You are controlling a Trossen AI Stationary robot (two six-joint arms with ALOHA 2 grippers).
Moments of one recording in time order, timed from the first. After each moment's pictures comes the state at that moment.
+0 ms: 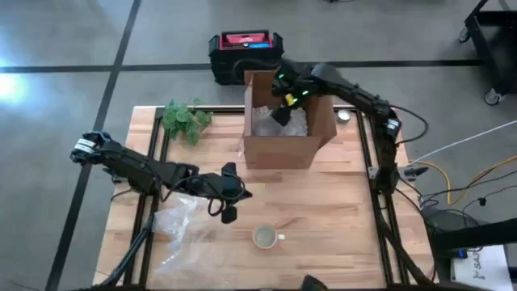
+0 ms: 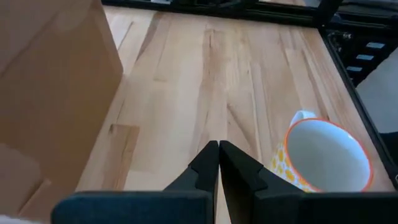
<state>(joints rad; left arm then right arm) -0.28 1.33 0.92 -0.14 -0.24 -0.27 -0.50 1.94 2.20 -1.33 -0.09 0.02</state>
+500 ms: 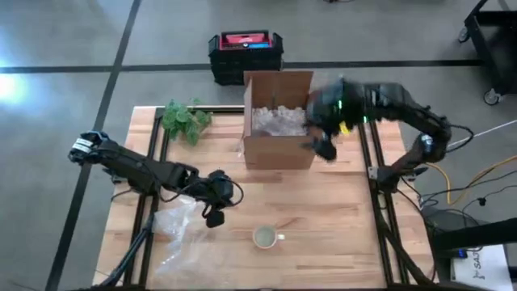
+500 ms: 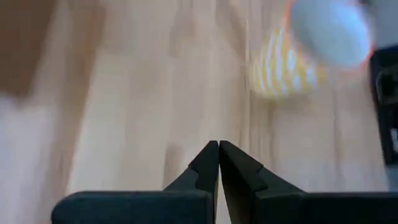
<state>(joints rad) -0.30 1.32 0.92 -0.58 -0.06 -0.46 -0.02 1.53 1.92 -1.28 -0.10 0.04</state>
